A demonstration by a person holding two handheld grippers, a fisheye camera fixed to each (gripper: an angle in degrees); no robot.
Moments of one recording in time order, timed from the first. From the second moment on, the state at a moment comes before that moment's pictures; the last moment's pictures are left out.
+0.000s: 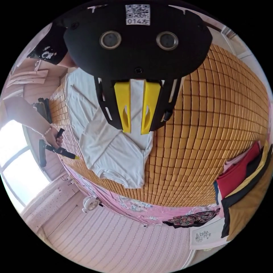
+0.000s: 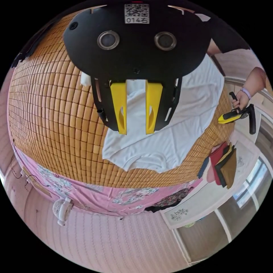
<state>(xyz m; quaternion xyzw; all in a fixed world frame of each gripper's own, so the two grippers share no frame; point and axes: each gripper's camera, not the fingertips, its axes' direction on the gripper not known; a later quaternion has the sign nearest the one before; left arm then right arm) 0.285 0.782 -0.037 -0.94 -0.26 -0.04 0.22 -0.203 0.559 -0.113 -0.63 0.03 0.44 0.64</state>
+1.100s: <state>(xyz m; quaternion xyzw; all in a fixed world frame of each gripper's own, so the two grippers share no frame) 0.231 0.821 -0.016 -0.94 -0.11 -0.16 0.27 -0.137 0.437 -0.217 -0.56 -0.12 0.44 0.69</state>
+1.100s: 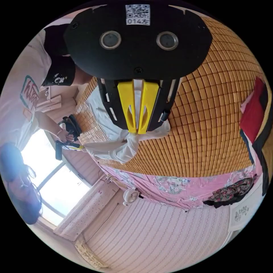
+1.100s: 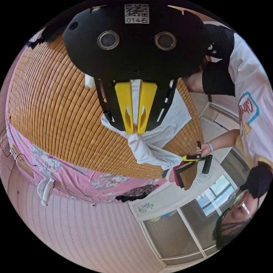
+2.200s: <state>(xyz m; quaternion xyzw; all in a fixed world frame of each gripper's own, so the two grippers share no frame) 0.359 0.859 -0.049 -0.96 -0.24 -0.11 0.02 -0.244 0.455 -0.269 -0.61 -0.01 0.70 0.38</state>
